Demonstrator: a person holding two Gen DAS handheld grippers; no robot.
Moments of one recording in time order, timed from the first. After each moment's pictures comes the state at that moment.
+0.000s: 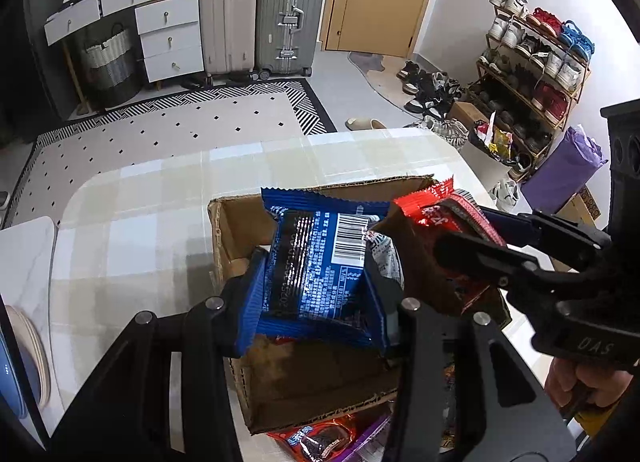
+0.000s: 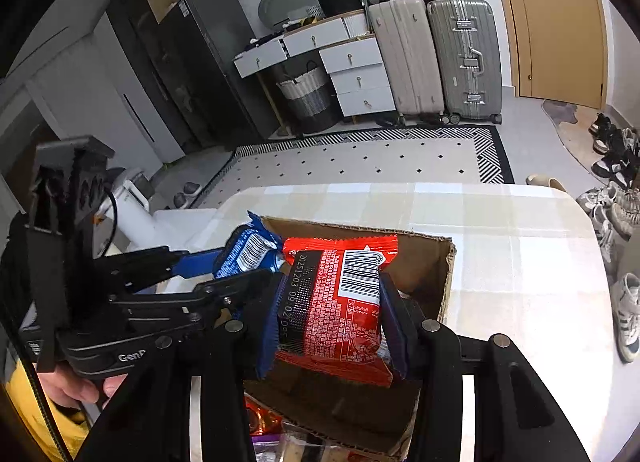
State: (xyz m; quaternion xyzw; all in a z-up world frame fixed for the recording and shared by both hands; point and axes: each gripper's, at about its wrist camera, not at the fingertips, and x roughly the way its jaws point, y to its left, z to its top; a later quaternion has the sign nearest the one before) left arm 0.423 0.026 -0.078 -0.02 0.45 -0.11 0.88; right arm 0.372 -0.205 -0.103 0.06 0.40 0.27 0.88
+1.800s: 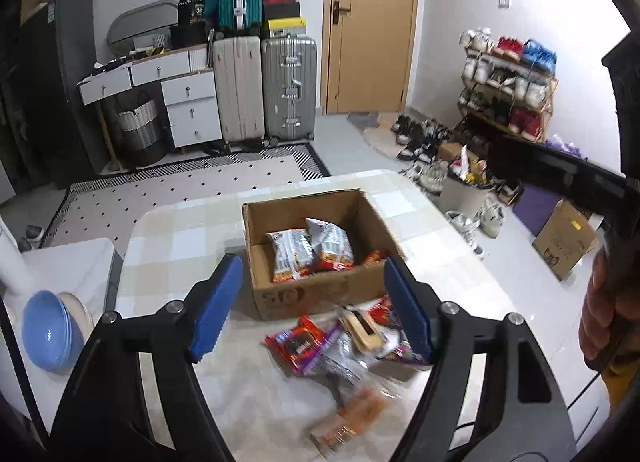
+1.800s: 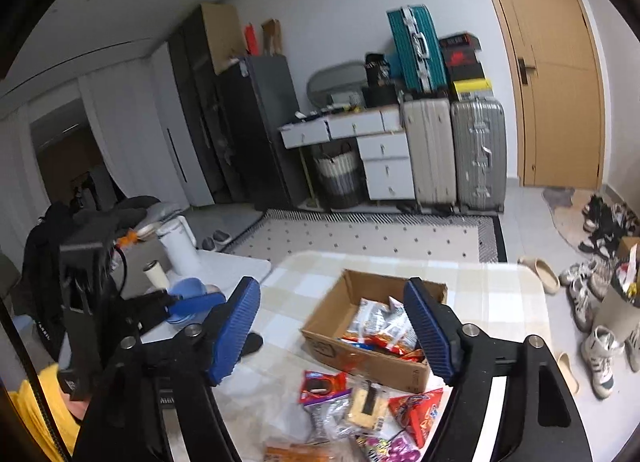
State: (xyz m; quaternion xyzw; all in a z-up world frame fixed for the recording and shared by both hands) left arm 0.163 0.026 0.071 0.01 0.32 -0.10 0.94; right arm 0.153 -0.245 0.060 0.04 0.23 0.31 0.92
